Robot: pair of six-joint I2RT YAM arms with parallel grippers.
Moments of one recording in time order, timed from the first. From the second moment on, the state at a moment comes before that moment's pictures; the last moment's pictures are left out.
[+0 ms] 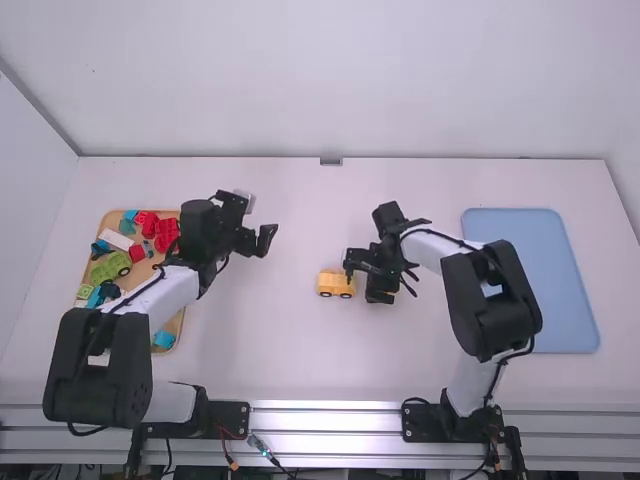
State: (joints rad) left arm -0.02 1.48 0.68 0.24 0.40 0.12; right arm 0.35 1.90 1.09 -0.66 -0.26 -1.13
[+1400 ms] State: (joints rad) left arm -0.03 1.48 0.65 0.12 0.88 0.76; right arm -0.01 1.76 0.83 -0.28 -0.91 -1.41
